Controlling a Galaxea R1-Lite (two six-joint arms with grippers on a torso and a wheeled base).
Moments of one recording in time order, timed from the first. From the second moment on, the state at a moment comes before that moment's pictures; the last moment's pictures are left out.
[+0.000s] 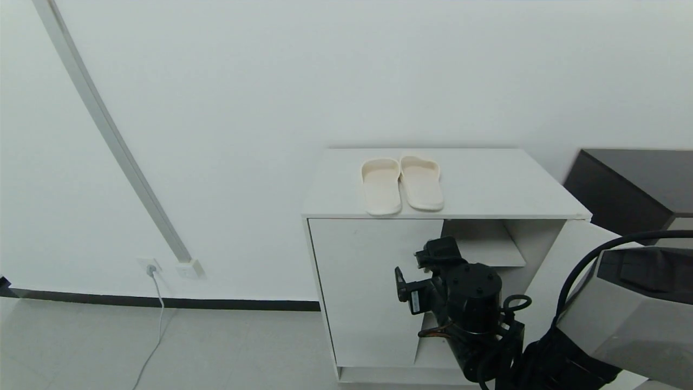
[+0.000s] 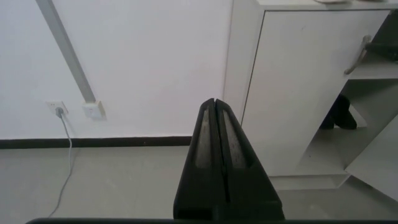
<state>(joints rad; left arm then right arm) 0.00 0.00 0.00 0.00 0.00 0.01 0.82 2.14 -0.71 -1.29 -0.64 -0.01</state>
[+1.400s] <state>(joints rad) 0.00 0.00 0.00 0.00 0.00 0.01 0.82 2.05 -0.86 -1.01 -0.61 0.02</state>
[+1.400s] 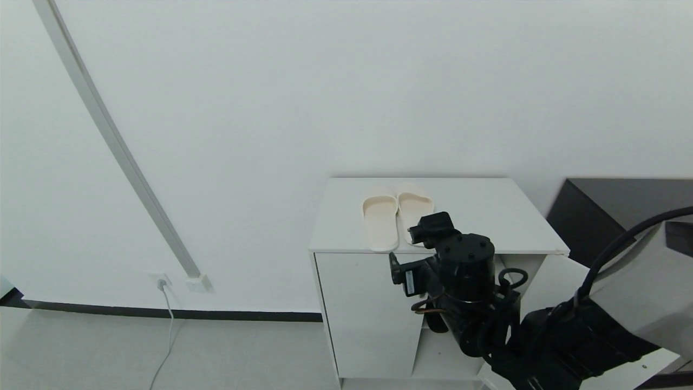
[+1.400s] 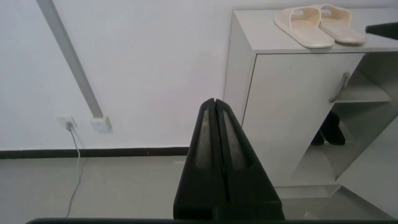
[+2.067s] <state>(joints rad) 0.00 0.00 0.00 0.00 -0.01 0.01 0.83 2.02 -0.98 -0.84 -0.62 0.14</state>
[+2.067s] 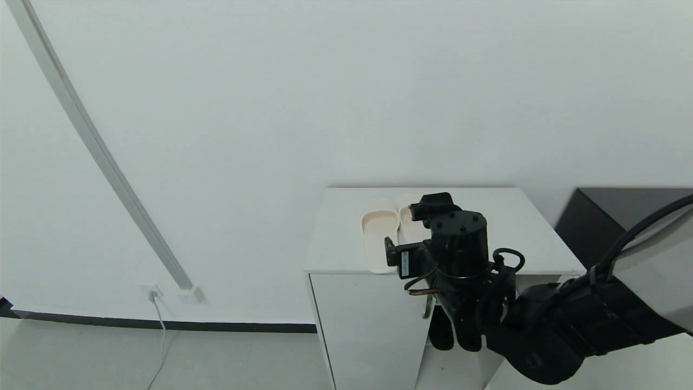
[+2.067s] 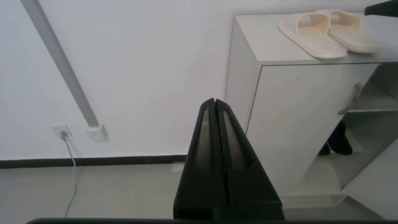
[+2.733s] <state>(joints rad) 0.00 0.00 0.00 0.00 0.00 0.01 0.84 2.16 -1.05 -0.85 -0.61 0.19</state>
